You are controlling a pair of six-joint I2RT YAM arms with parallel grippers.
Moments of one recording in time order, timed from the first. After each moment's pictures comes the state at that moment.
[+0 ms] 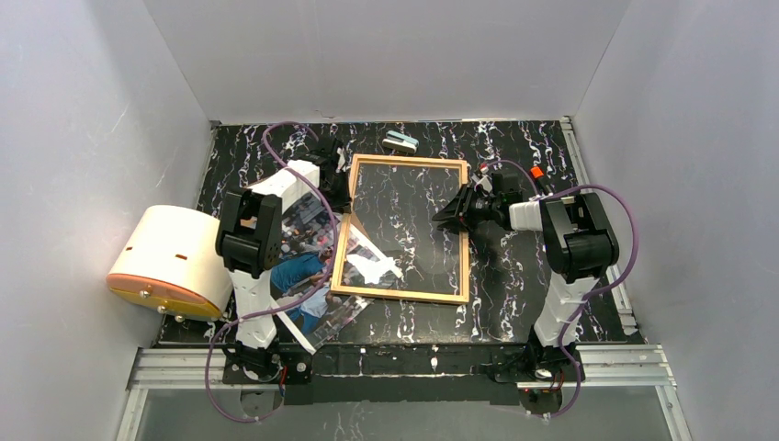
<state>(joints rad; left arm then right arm) -0.31 2.04 1.50 -0.64 0.09 -0.38 0.20 1.90 0.91 0.23 -0.83 0.79</state>
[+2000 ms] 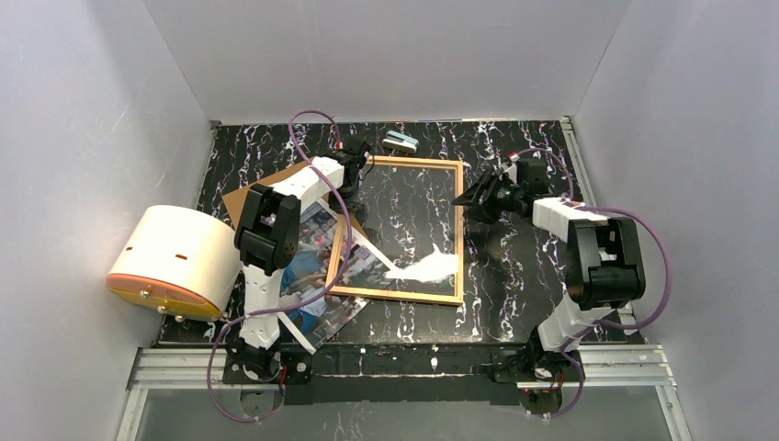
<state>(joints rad) -0.44 2.13 1.65 -0.83 -0.30 -0.32 0.11 1.69 0.91 0.01 -0.70 0.75</state>
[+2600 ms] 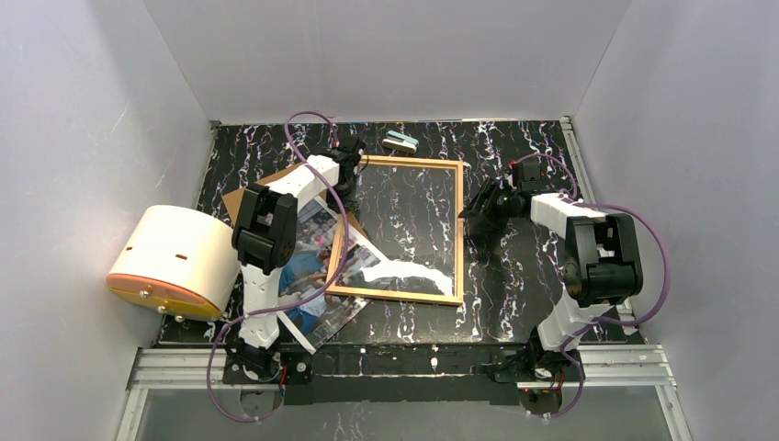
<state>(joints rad) -0.42 2.13 1.65 -0.82 -0.21 -0.31 0.11 1.70 0.96 -0.25 -0.48 0.63</state>
